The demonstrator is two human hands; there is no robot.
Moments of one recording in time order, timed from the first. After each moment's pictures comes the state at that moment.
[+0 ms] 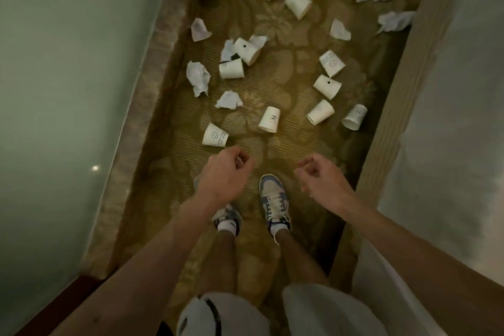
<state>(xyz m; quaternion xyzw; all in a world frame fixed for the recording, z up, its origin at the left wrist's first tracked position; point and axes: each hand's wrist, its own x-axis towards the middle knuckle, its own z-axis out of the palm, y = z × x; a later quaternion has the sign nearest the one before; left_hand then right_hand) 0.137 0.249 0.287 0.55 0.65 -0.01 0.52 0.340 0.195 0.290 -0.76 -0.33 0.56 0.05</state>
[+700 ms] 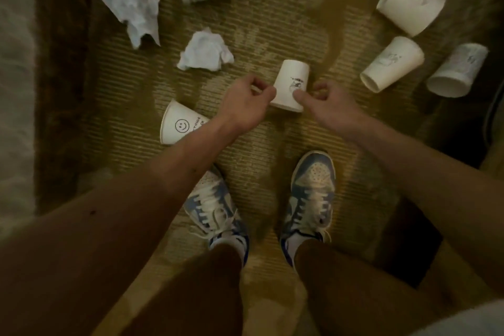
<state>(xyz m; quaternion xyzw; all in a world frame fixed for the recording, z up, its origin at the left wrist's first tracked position) 0.197 0.342 -0.077 0.48 0.63 0.01 0.61 0.362 0.298 -0.061 -0.80 -0.27 0.53 0.05</state>
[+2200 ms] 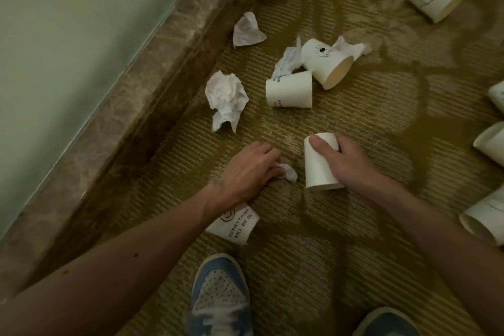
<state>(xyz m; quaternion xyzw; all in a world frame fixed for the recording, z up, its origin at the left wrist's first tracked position) 0.108 0.386 -0.160 0.86 0.48 0.05 0.19 0.318 0.392 -0.157 -0.69 -0.44 0.55 0.18</state>
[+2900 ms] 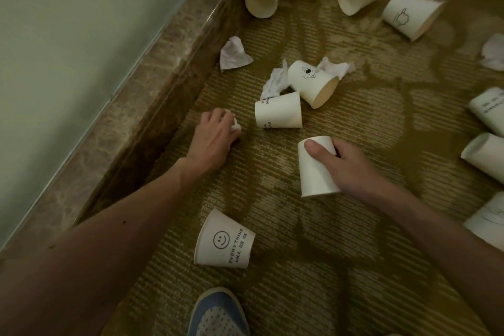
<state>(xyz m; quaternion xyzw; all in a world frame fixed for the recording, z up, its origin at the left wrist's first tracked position) 0.063 0.482 -0.162 0.78 0.61 -0.01 0.14 0.321 0.408 -0.131 -0.65 -0.43 0.57 0.25</state>
